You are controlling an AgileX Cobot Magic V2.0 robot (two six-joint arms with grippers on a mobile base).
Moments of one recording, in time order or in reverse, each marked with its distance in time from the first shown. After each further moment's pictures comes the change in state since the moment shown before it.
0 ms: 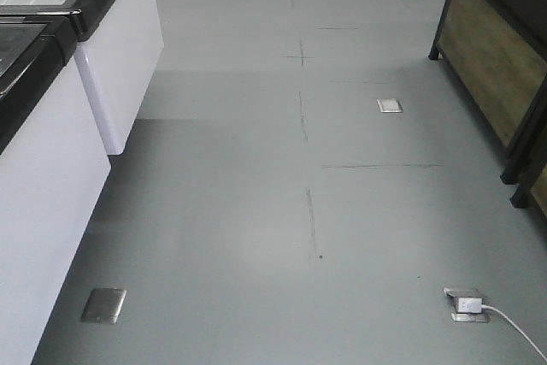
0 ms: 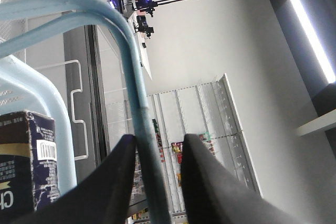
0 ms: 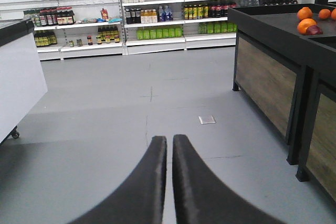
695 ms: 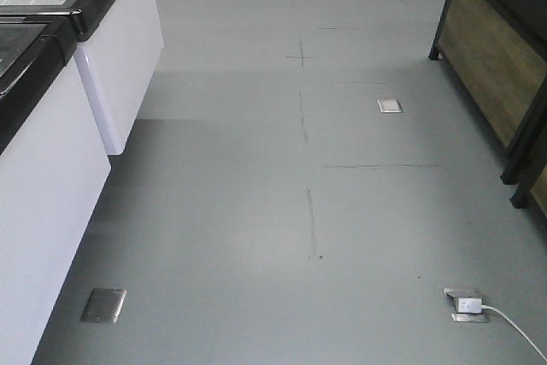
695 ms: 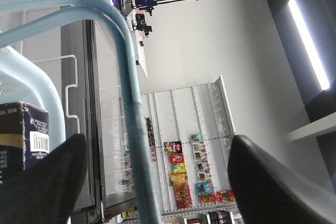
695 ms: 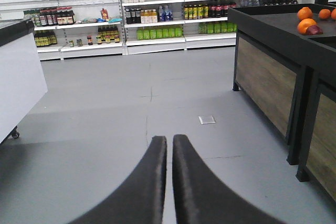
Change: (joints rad) left arm 0.000 -0.014 0.000 0.000 0.016 -0.049; right arm 0.000 0.000 0.000 0.000 0.000 0.000
